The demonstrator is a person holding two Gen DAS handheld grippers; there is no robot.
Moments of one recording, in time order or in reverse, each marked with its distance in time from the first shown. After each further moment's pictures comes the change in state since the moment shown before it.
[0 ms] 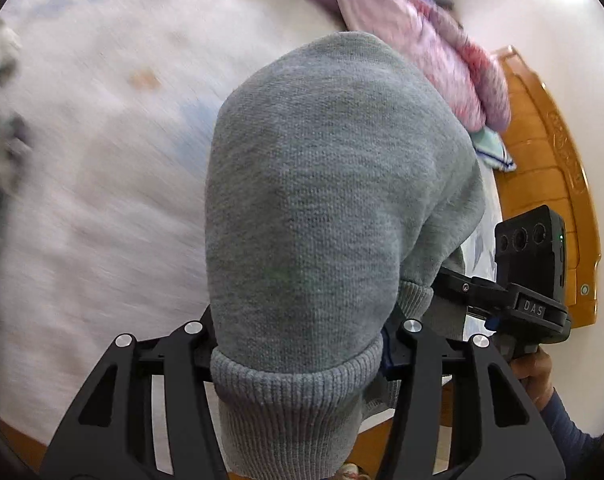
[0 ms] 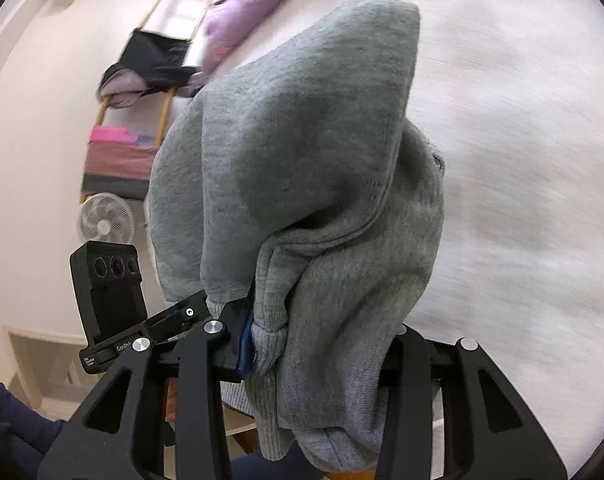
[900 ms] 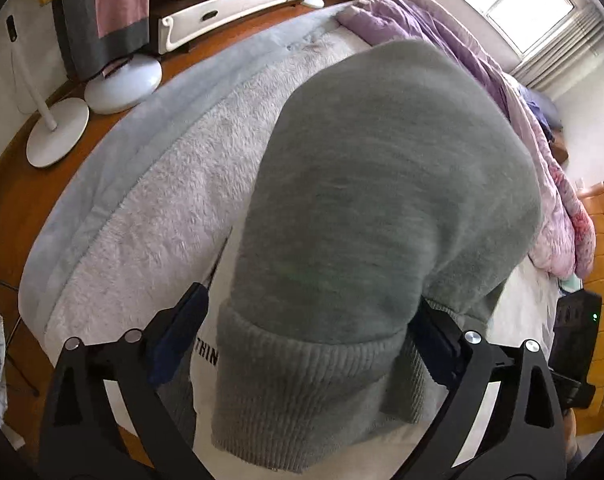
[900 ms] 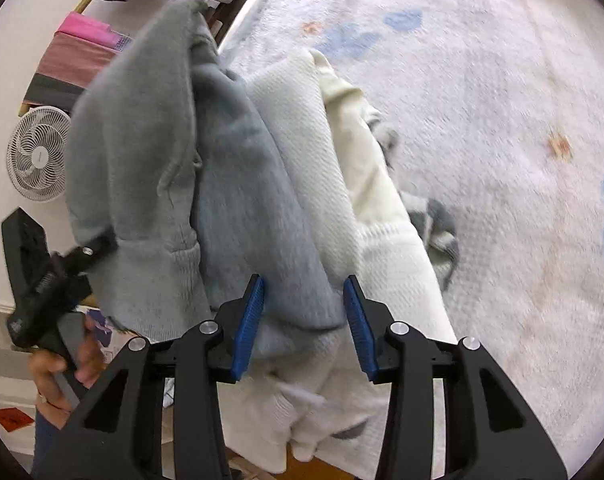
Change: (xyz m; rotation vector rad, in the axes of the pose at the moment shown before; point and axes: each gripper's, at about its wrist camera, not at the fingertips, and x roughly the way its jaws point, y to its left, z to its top) left arm -0.271 0.371 0.057 -0.262 -0.245 0.324; right arm 0.330 0.234 0.010 -0.202 0.146 -0.337
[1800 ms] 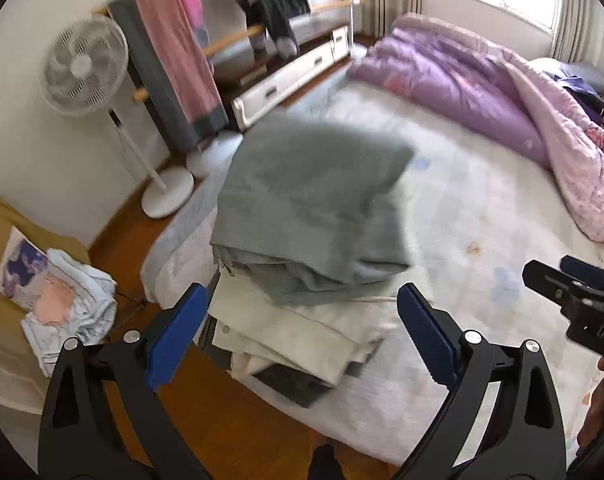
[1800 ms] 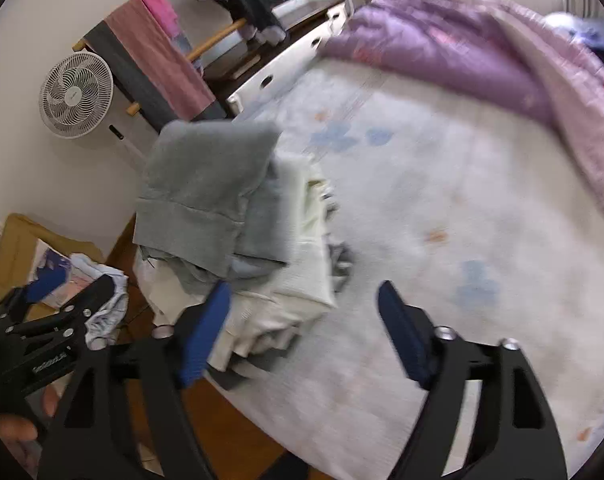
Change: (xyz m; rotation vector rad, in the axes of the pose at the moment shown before) left arm -0.158 -0.231 -0.146 0.125 -0.258 0.478; right arm -0.221 0.011 -0.082 -0.340 -0.252 -0.192
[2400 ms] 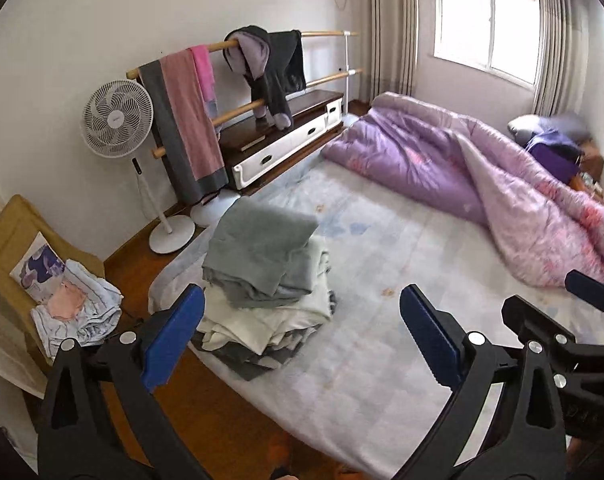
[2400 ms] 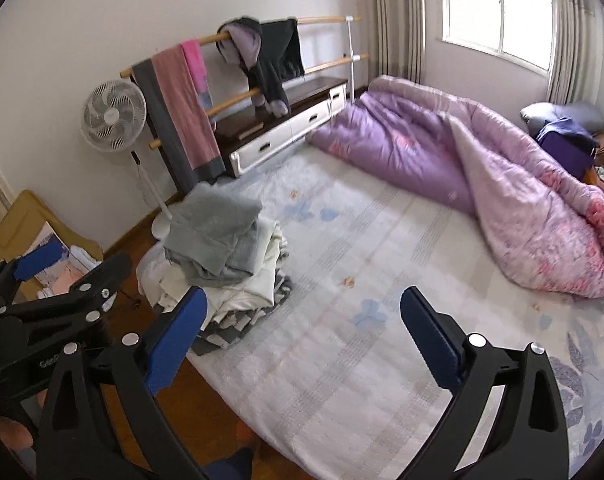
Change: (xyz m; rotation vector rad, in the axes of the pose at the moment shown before) left arm -0.238 -0.098 -0.009 -0.086 -0.208 -0.028; right arm -0.242 -0.035 -0.032 -0.159 -0.236 -0.047
